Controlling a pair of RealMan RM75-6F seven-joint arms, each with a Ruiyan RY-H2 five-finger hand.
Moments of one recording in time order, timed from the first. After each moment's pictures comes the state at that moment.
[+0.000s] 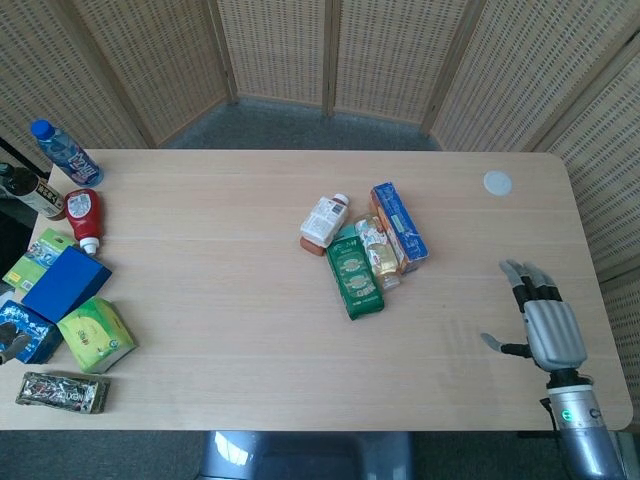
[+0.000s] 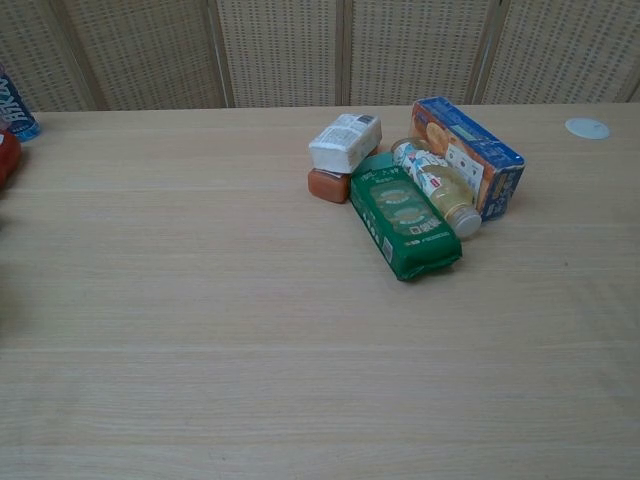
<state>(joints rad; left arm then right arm) -0.02 -0.91 -0.09 -1.77 1.50 1.60 -0.22 0.23 -1.15 0.15 -1.78 -1.39 1.31 -0.13</state>
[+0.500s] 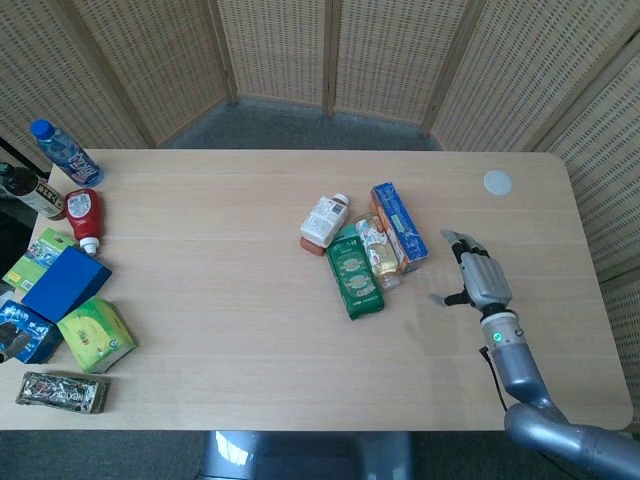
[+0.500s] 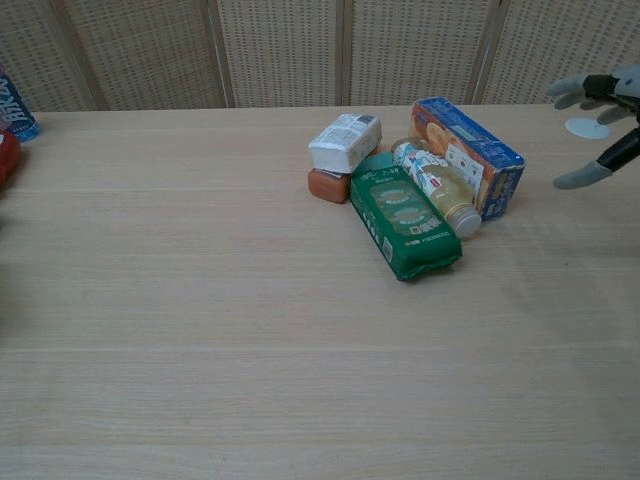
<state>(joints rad) -0.03 -0.93 -0.09 -1.74 1.45 1.56 -0.19 0.55 -1.37 0.32 -1.59 -0.88 0.95 -0.20</state>
